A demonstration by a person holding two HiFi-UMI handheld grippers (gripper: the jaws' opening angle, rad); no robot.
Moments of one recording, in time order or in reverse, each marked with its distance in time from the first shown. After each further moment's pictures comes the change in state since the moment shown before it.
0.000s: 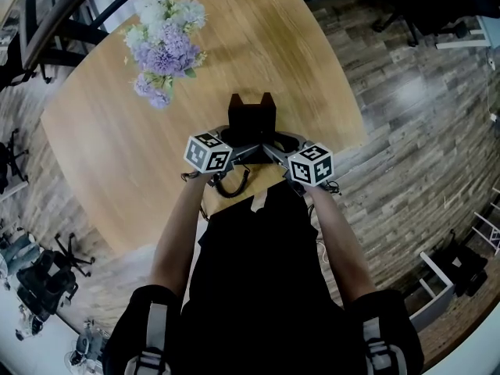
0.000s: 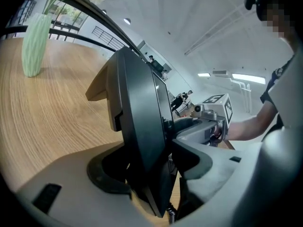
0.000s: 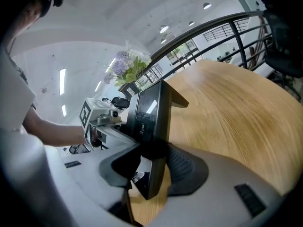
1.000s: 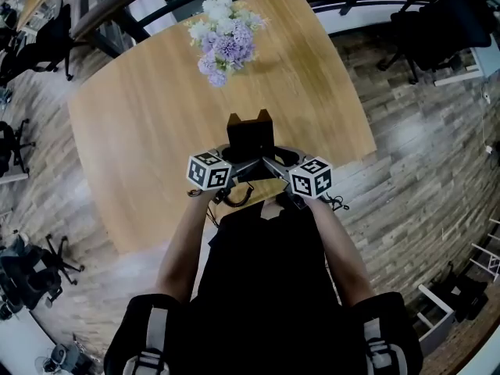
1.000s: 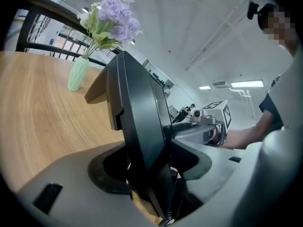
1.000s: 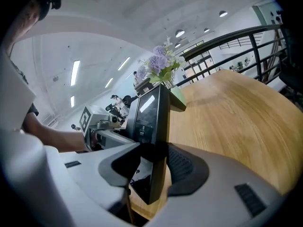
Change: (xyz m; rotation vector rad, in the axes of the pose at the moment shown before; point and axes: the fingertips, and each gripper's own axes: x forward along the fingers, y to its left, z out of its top) left arm -0.109 -0.027 -0.035 -0.010 -0.211 0.065; right arm 0.017 0.112 -0.002 -0.138 -0.038 0.047
